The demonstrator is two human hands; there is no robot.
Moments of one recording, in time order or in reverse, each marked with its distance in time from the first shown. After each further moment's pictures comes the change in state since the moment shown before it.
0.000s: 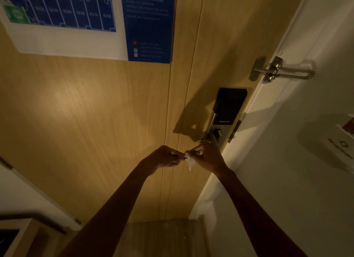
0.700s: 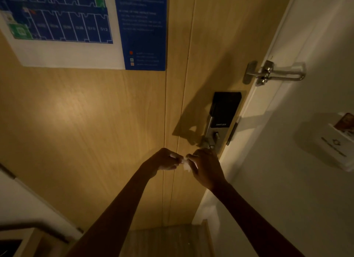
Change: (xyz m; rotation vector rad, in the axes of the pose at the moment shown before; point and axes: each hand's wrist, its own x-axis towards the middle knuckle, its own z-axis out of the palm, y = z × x) left_hand -0.004 0.012 0.000 0.092 0.033 -0.045; right_hand -0.029 -0.010 0.010 -0.292 0.160 -0.221
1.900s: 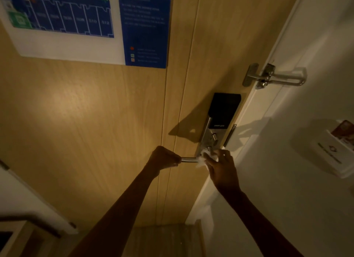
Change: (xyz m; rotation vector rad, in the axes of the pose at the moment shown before) left_hand 0.006 -0.004 0.017 -0.017 0.241 0.052; right_hand -0.036 0.055 -0.009 -0.157 0.054 0.108
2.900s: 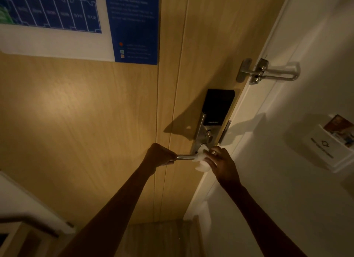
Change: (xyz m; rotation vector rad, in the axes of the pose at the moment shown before) left_hand 0.009 0.003 0.007 -0.084 0.016 -0.120; right_hand 0.000 0.025 0.003 0.152 -0.001 -0.009
